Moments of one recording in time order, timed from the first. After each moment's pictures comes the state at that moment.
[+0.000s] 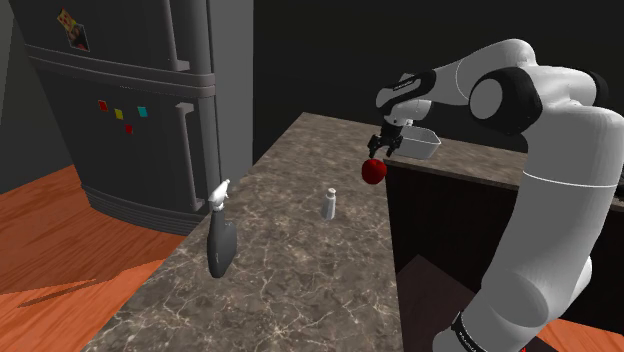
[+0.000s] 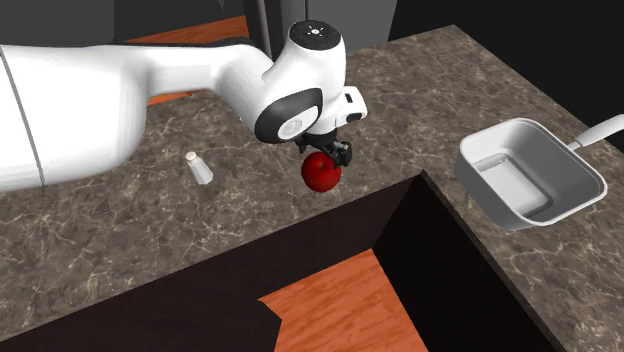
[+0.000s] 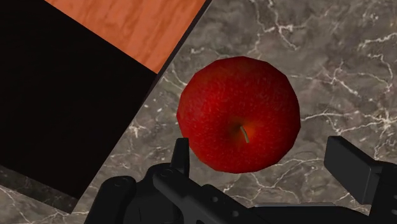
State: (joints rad) arm -0.20 0.28 -0.38 -1.81 0.20 2.18 -0.38
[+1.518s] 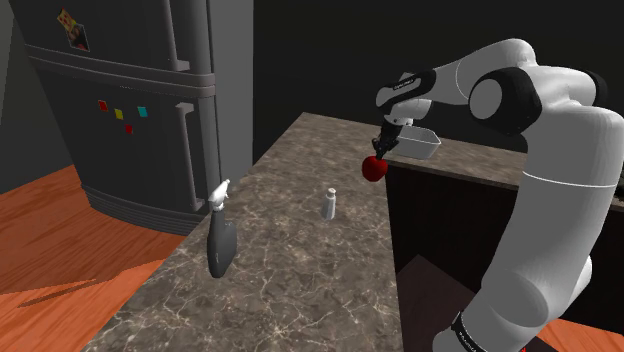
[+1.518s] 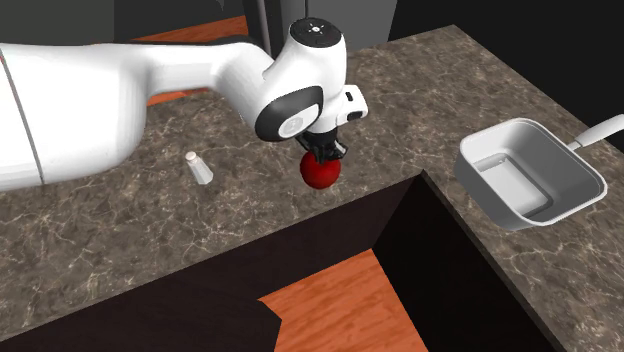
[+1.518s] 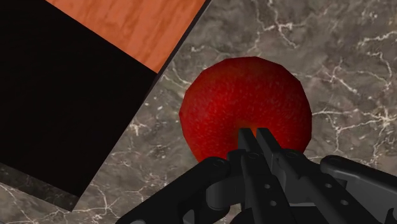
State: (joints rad) arm -0.20 0.28 -0.38 -1.80 0.20 2.18 -0.38
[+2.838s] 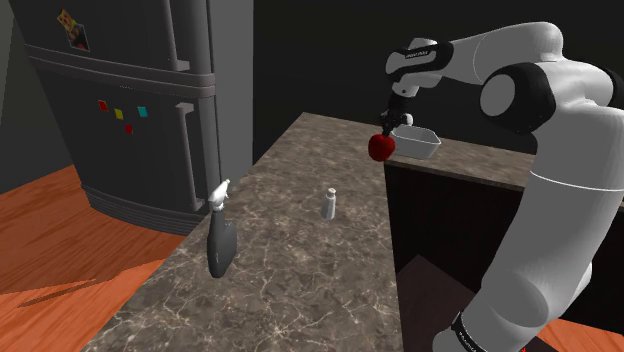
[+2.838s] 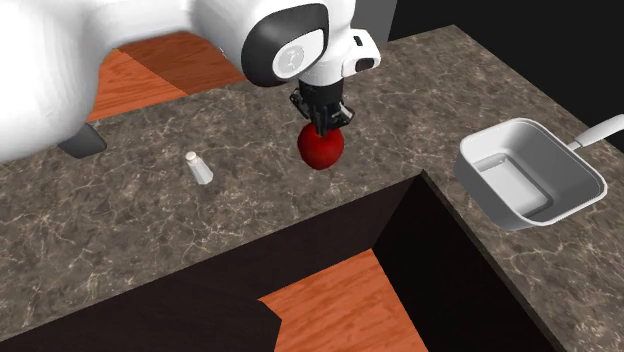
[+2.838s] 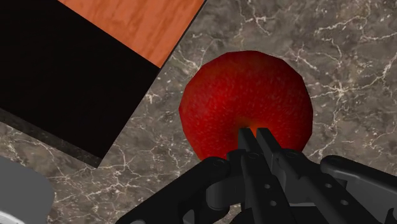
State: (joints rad) arm -0.20 0.23 -0.40 -1.60 0.16 1.93 -0.34
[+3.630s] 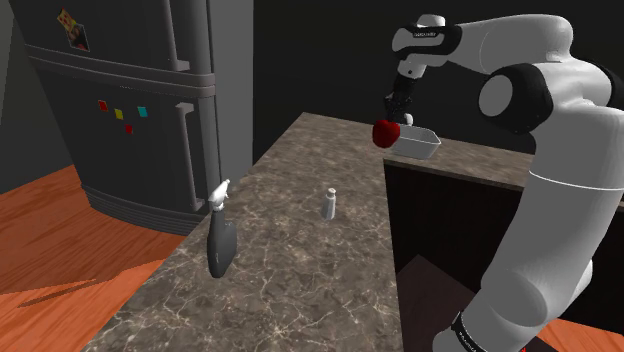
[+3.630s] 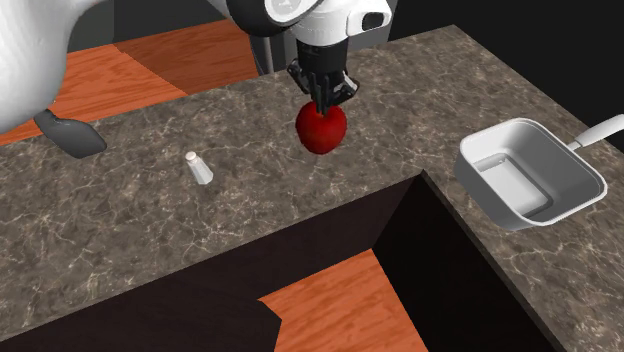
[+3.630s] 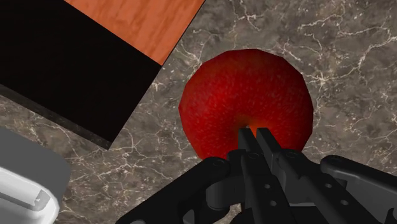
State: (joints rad) arm -0.21 0.24 -0.40 -1.43 0.16 1.77 -0.33
